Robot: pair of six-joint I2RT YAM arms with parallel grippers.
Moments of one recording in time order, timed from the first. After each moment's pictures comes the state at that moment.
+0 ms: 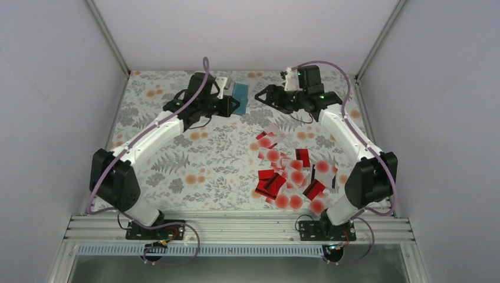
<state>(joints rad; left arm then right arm) -0.50 1.54 1.32 -0.36 0.34 -0.38 0.32 1.60 1.43 -0.53 -0.64 0.59</state>
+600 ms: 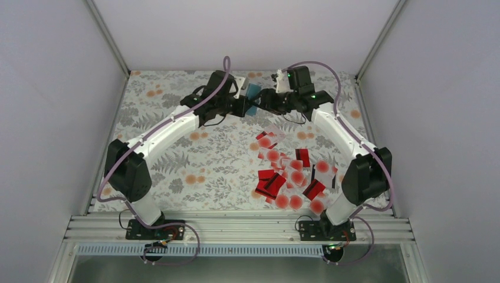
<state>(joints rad) -0.62 1.68 1.51 -0.46 0.22 -0.34 0.40 1.64 1.47 -0.55 -0.61 0.58</state>
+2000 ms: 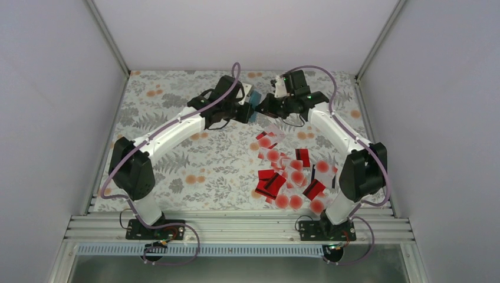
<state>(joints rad) -0.67 1.72 1.52 -0.52 0.16 -0.30 0.41 1.68 1.45 -0.60 -0.52 0.58</state>
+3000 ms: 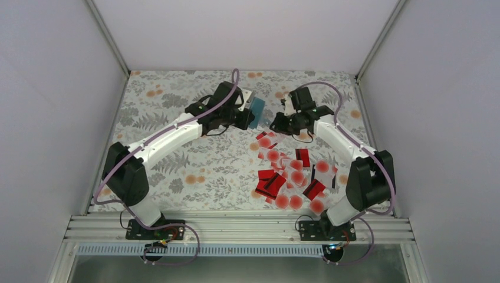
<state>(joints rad) -0.70 1.66 1.43 -0.50 0.17 -0.31 0.37 1.58 1.23 -0.65 -0.36 0.48</state>
